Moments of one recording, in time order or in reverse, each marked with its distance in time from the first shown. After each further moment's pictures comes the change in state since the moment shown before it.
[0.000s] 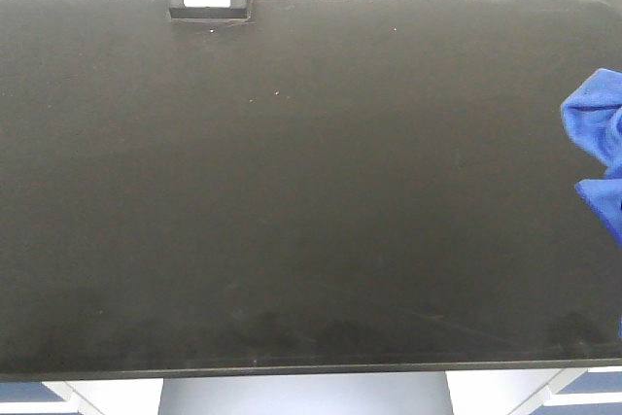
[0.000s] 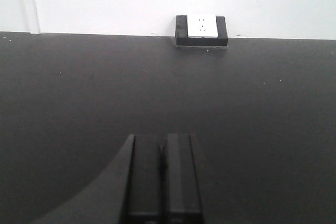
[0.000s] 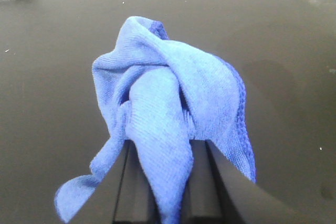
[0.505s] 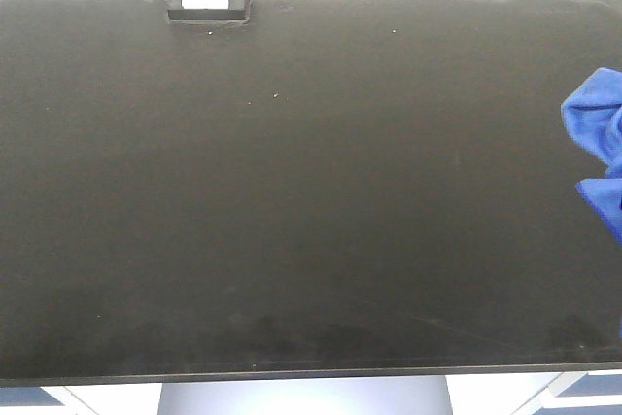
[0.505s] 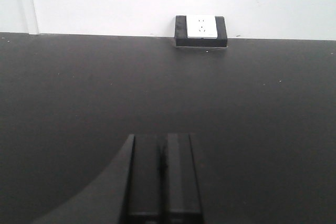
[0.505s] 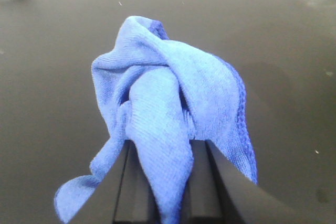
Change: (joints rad) left arm 0.000 0.000 0.000 0.000 0.000 0.000; right arm 0.000 0.040 0.000 -0.026 -0.011 0.000
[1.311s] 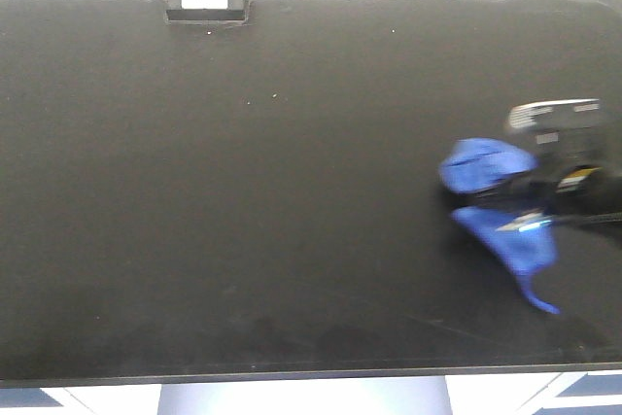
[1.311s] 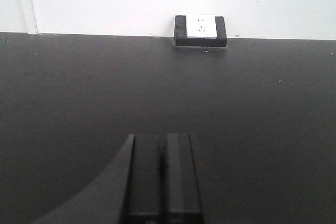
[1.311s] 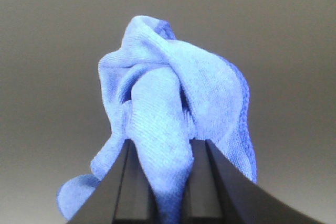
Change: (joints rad) left arm 0.000 0.000 0.000 0.000 0.000 0.000; right arm 0.278 0.815 0.022 0.036 -0.573 0.019
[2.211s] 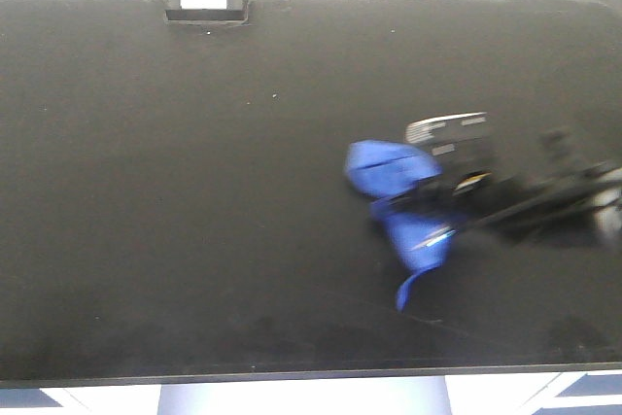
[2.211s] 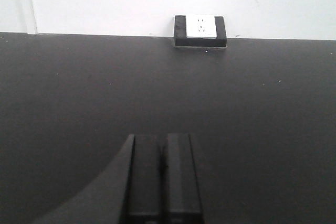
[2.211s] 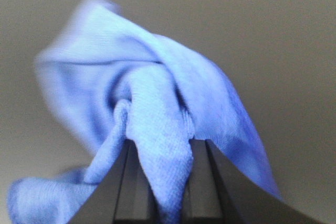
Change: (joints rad) left arm 0.000 0.000 0.000 0.000 0.000 0.000; right arm 0.031 0.231 -0.102 0.286 -0.123 -0.190
